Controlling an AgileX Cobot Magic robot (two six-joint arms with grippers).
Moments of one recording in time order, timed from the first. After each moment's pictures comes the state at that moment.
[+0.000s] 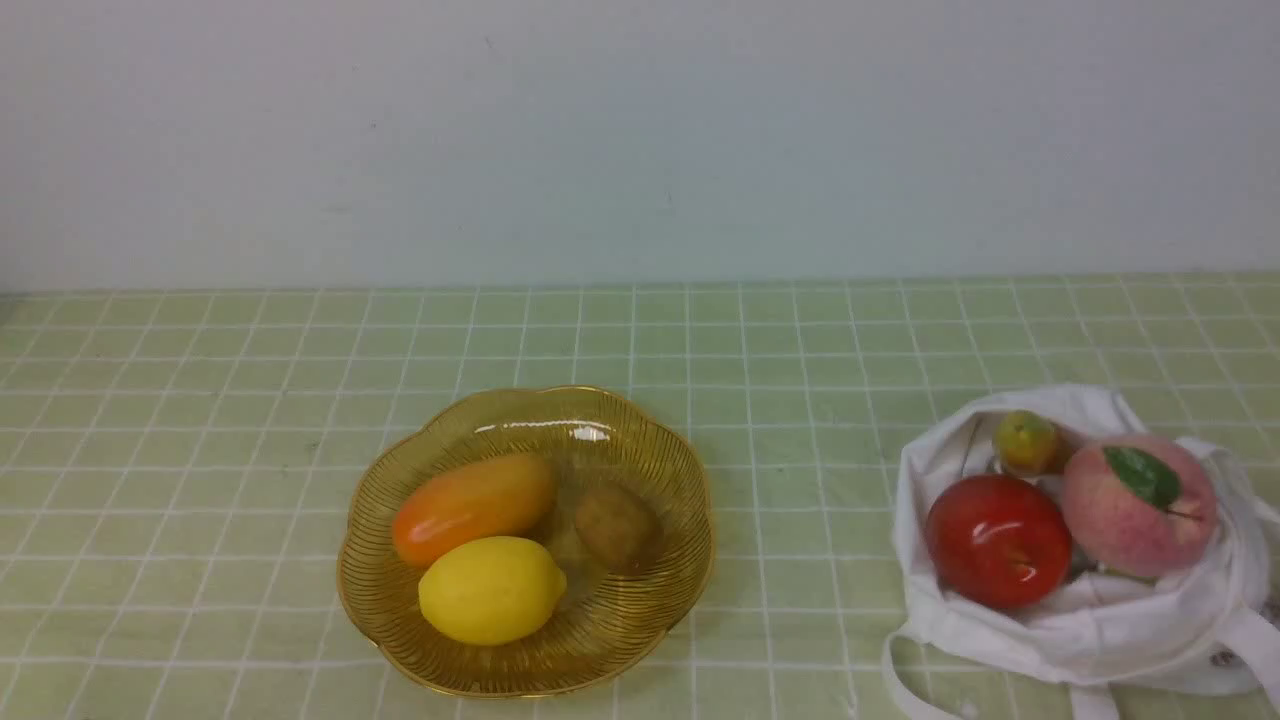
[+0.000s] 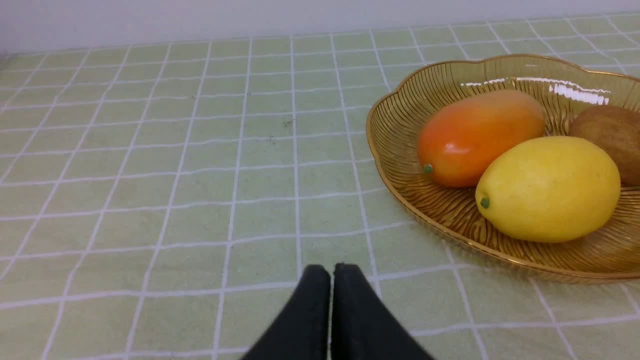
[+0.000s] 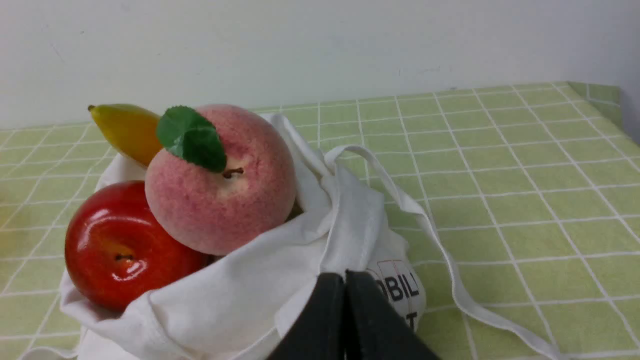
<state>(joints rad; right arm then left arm) 0.05 -0.02 0.02 -0.31 0.41 0.38 -0.04 -0.01 0.03 -0.10 0.38 0.12</state>
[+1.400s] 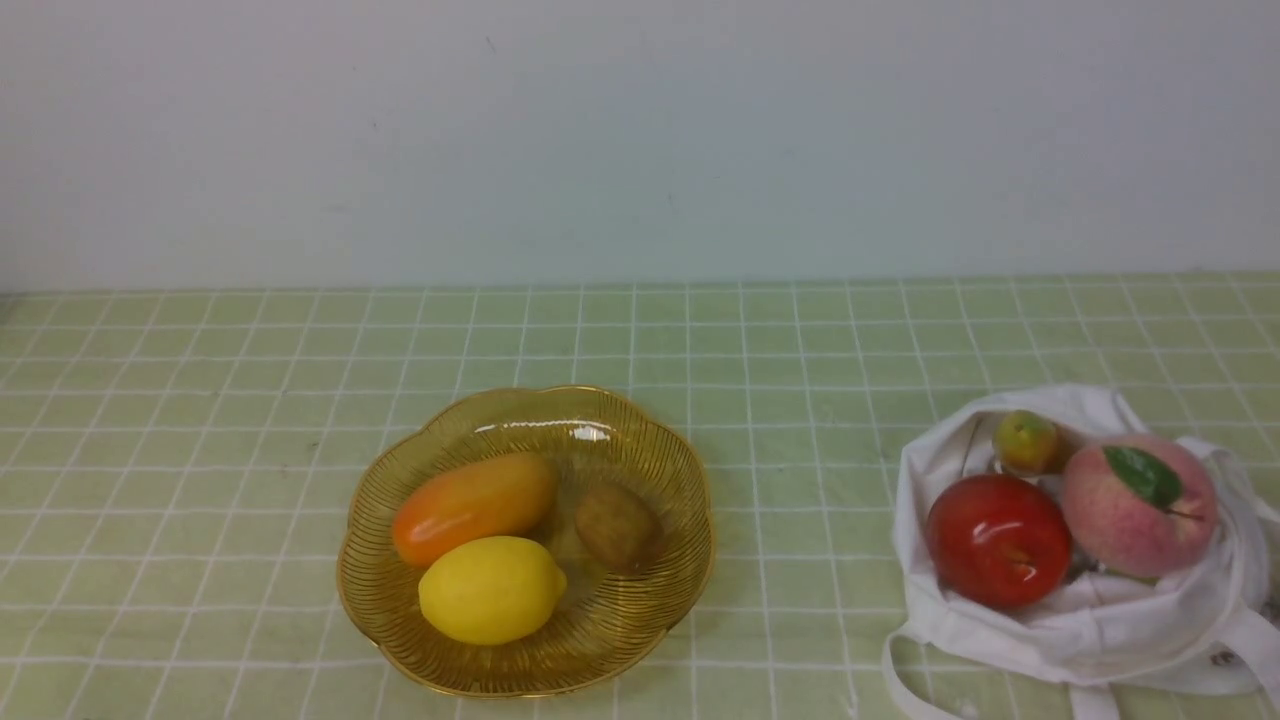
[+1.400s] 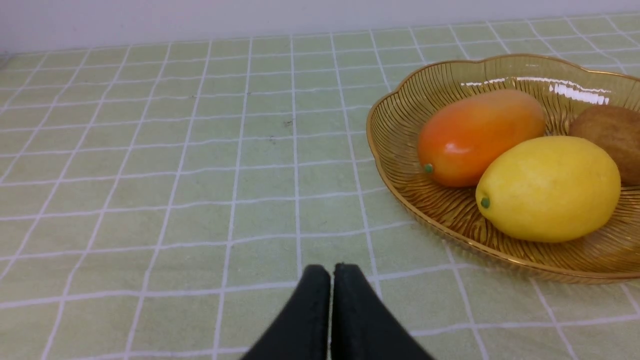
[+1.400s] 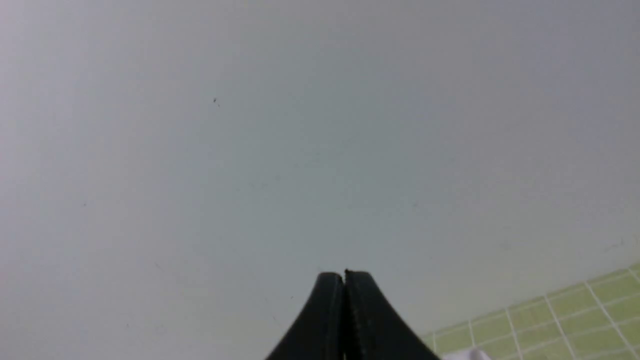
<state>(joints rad) 0.04 -0.02 0.03 -0.14 -0.10 0.59 -0.04 -0.01 0.03 -0.10 0.38 0.12</state>
